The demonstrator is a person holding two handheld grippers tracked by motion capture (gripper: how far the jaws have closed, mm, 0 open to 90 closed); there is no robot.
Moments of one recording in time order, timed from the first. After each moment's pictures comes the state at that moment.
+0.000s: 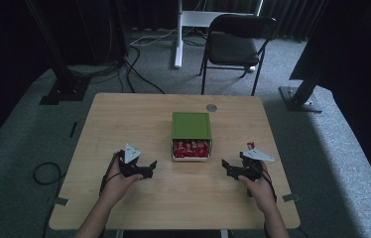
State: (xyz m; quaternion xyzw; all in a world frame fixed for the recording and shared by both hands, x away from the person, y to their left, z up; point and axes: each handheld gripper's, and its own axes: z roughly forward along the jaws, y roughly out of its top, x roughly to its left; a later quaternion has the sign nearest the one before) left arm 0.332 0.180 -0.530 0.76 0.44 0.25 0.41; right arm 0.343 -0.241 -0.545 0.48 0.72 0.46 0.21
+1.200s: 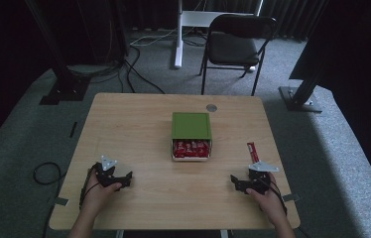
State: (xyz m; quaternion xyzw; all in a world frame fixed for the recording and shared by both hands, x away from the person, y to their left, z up) left arm 0.311 0.247 -0.563 0.75 0.54 0.24 0.31; right arm 0.315 -0.266 -0.569 0.48 0.76 0.38 0.20
